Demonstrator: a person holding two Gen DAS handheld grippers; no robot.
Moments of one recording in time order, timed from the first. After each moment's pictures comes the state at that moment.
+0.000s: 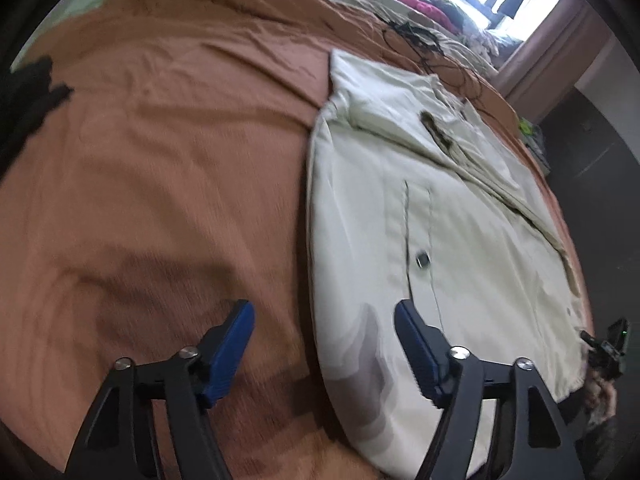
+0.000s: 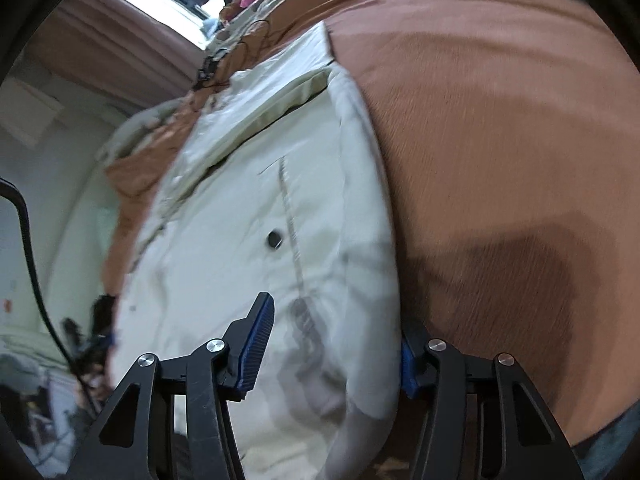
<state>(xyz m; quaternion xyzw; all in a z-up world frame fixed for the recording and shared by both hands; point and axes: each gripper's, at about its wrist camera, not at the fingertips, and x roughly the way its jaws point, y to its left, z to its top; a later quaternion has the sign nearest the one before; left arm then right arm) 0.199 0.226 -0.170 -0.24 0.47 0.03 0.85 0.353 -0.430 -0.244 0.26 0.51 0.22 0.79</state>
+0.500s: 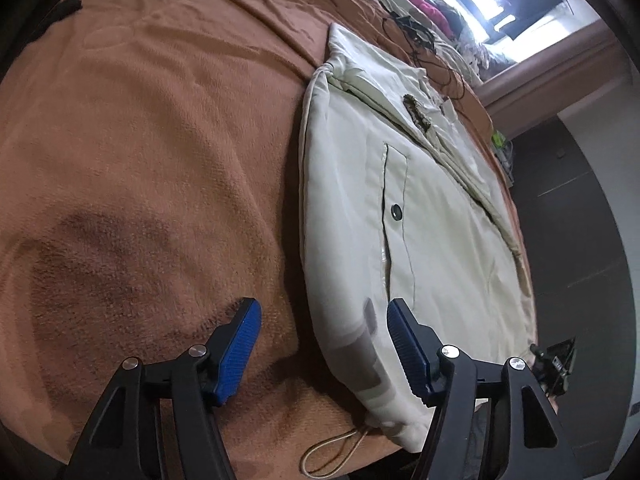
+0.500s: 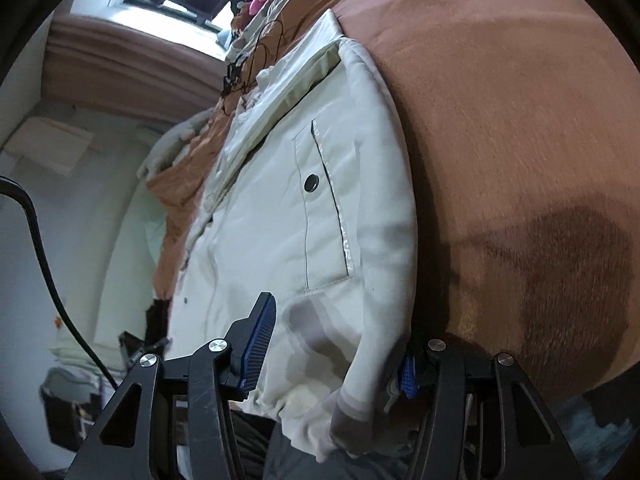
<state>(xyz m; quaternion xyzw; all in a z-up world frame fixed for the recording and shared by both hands) 0.166 0.233 -0.187 -0.34 0.47 -0.03 0.81 0.329 -0.425 -0.261 0.35 0.49 0.26 0.76</state>
